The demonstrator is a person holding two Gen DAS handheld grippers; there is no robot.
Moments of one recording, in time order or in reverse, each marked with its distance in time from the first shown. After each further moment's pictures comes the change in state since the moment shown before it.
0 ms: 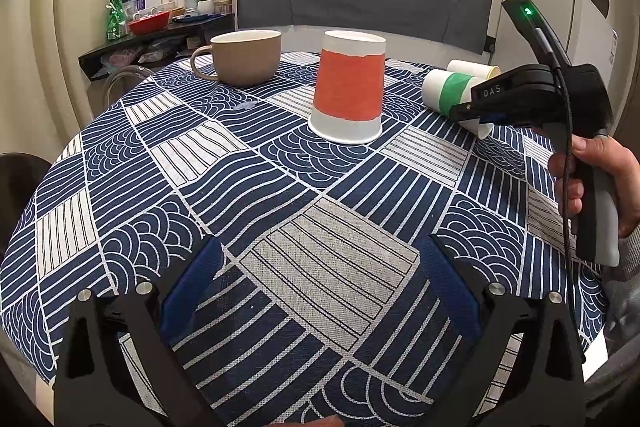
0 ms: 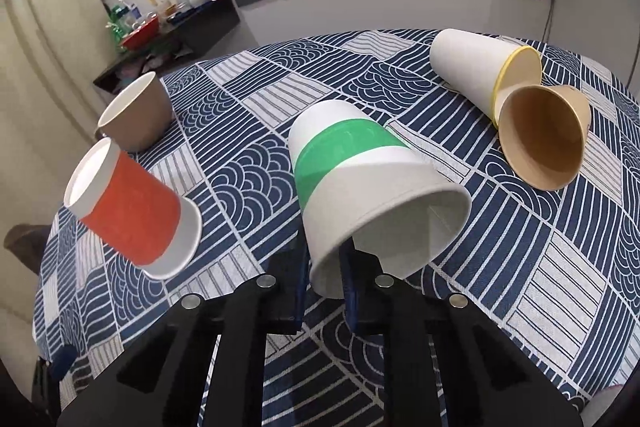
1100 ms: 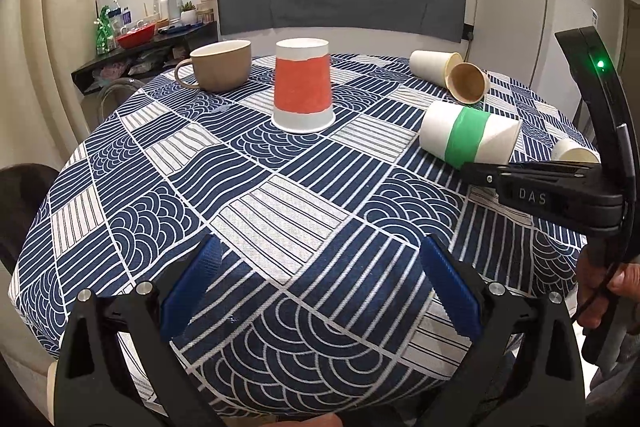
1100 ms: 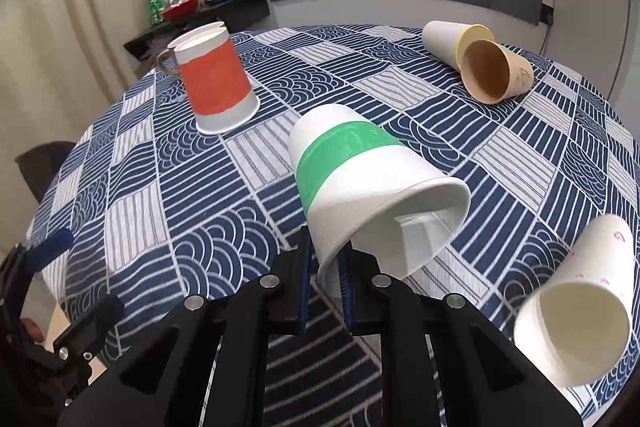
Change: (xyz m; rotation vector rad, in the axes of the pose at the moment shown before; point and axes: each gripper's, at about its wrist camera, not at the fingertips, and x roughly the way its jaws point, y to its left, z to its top) left arm -0.043 -0.039 -0.015 0.073 0.004 -0.017; right arm -0.083 0.014 -0.118 -0.129 -0.049 -0.013
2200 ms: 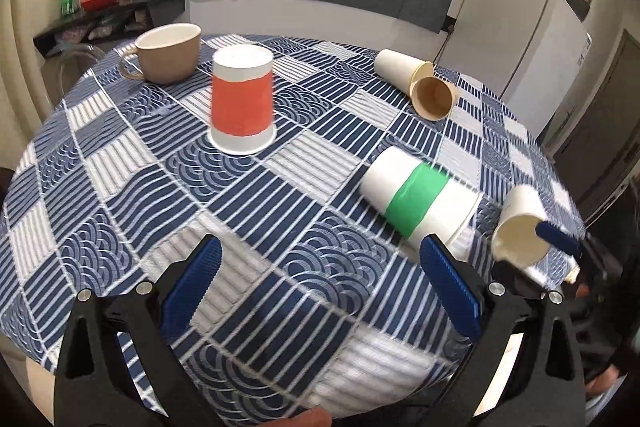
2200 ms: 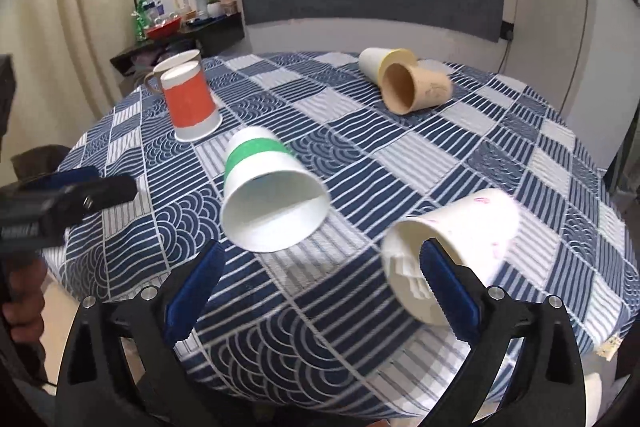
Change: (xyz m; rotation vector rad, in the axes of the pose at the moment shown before) left arm 0.022 -0.023 0.074 -0.125 0.176 -0.180; right arm -0.086 -0.052 -0.025 0.008 -0.101 -0.108
